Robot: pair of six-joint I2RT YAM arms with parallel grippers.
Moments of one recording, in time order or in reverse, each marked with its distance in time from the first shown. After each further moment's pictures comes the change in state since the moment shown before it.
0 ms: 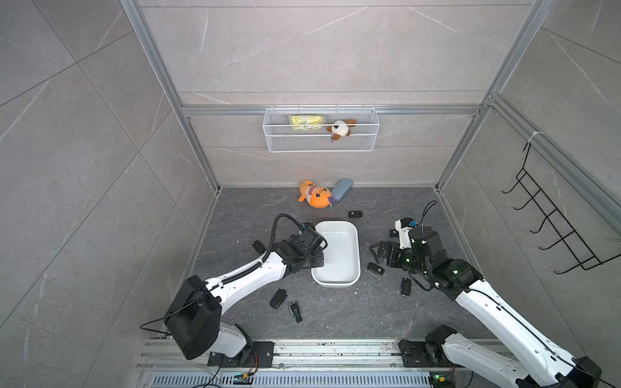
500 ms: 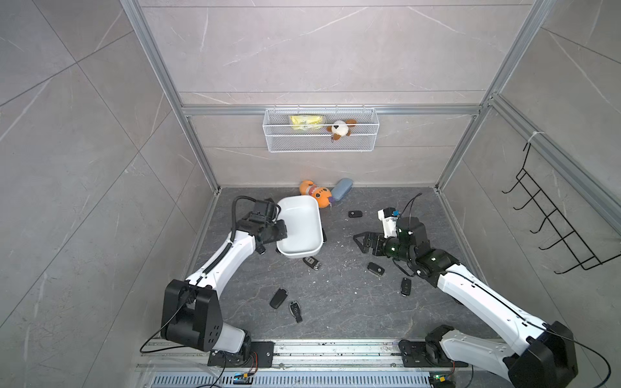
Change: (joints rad) left arm 0.450 -0.063 0.084 -0.100 0.175 0.285; right arm 0.000 0.179 -0.011 0.317 -0.142 -0.041
